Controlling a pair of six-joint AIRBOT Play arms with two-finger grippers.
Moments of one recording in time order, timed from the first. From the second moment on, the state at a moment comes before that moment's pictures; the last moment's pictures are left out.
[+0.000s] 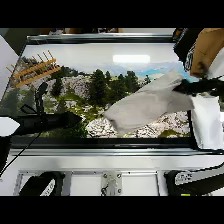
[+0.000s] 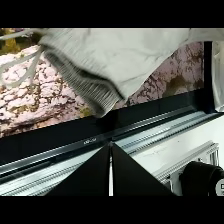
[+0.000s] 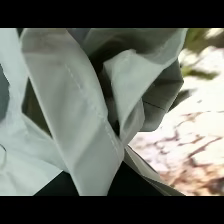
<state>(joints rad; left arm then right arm) -0.10 -0.71 0.79 0.85 -1.18 -1.57 -0.50 -1.66 1.51 -0.78 1.21 1.18</state>
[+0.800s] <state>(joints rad) -0.10 -0.71 0.79 0.85 -1.17 -1.57 -0.90 -1.33 1.60 -1.12 0.81 1.89</state>
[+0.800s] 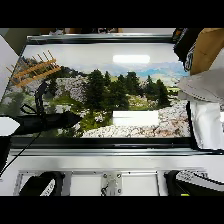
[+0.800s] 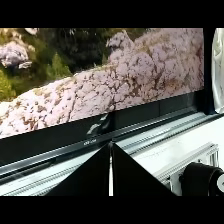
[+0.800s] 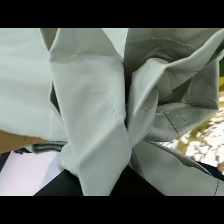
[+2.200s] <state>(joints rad) -0.10 -0.71 0.79 0.85 -1.24 -1.50 -0.77 -0.94 1.09 -1.85 1.57 1.96</state>
